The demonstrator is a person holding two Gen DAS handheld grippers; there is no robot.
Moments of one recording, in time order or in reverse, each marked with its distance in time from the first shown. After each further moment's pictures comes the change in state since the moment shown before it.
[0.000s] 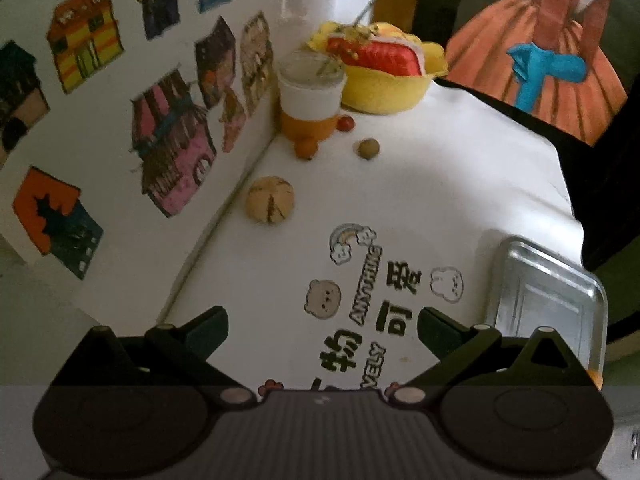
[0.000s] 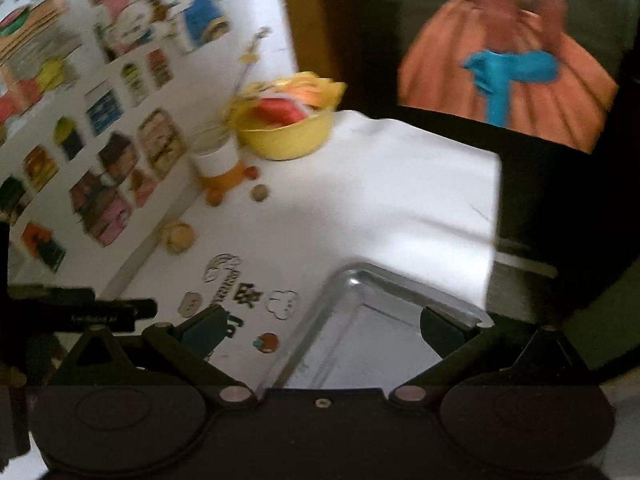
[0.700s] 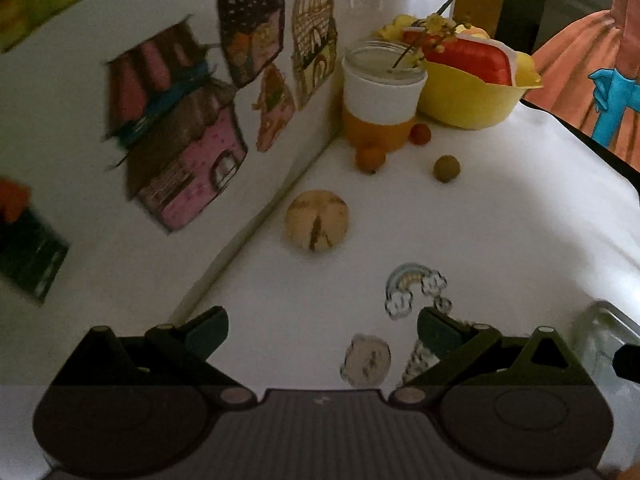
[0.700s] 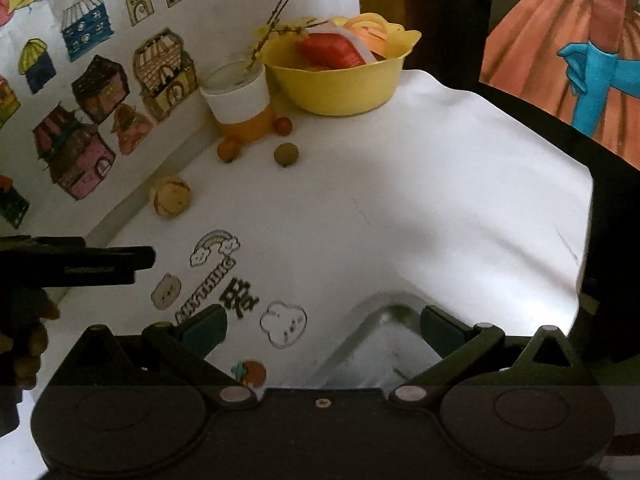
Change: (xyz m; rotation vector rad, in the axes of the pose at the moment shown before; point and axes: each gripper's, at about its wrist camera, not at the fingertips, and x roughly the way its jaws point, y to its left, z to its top) left arm 0.081 0.013 0.025 -0.130 -0.014 0.150; right arm 0.130 0.004 0.037 -0.143 0.121 0.077
